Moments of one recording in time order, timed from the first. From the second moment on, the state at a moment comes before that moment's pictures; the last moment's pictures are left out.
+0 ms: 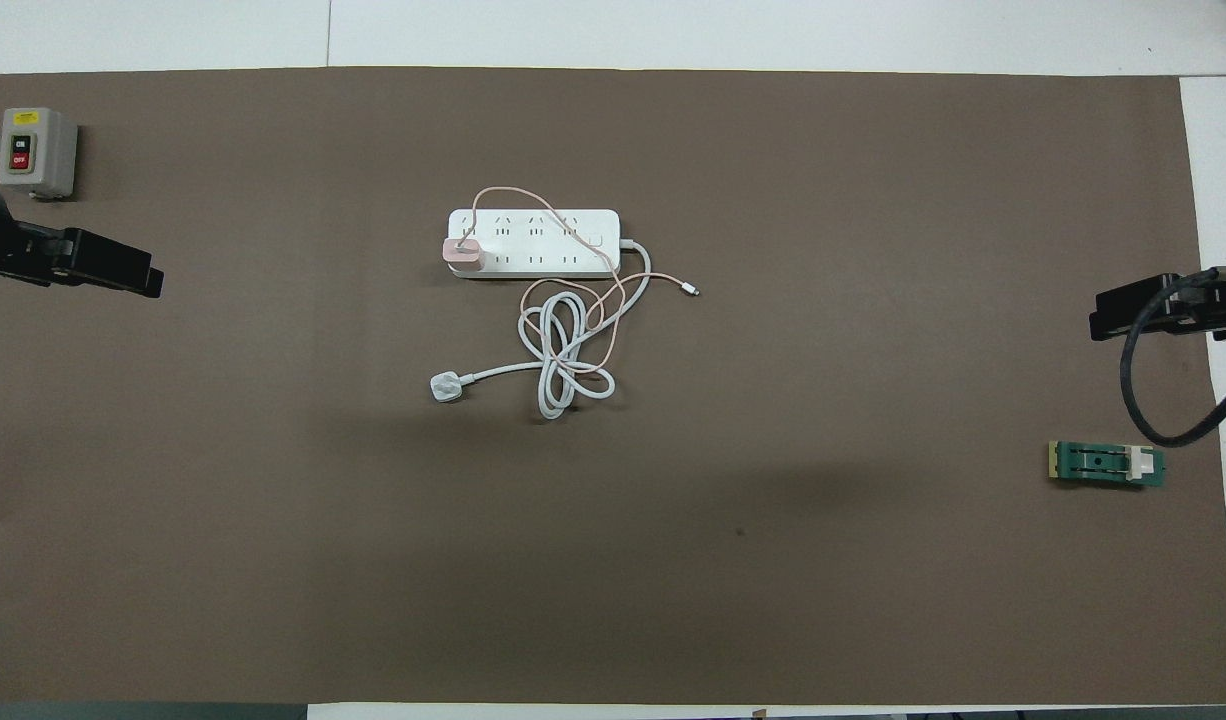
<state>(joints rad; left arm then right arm) -0.06 0.06 -0.02 -1.50 -0.06 1.56 0.06 -0.07 -0.06 0.06 -1.63 -0.02 1.54 0.02</state>
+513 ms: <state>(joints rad) -0.04 0.05 -0.02 -1.51 -0.06 1.53 -0.02 -0.07 -0.06 0.06 -1.63 -0.02 1.54 0.02</state>
